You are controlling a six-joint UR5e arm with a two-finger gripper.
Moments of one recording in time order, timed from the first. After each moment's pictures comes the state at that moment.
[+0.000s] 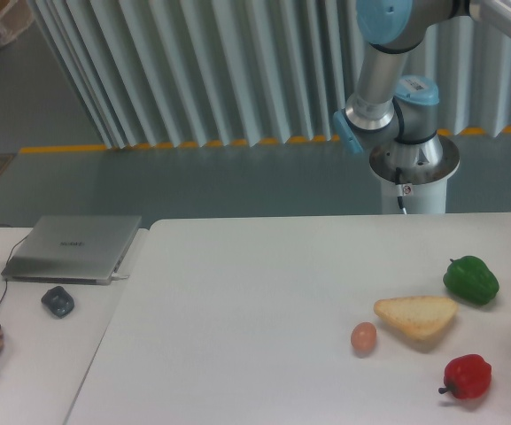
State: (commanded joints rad) arm 2.63 -2.03 -1.22 -1.42 1.56 1.56
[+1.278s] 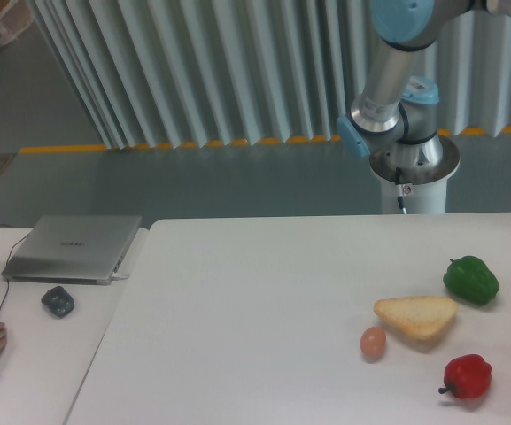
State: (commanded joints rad) arm 2.79 -2.12 -1.17 -1.29 1.63 1.65
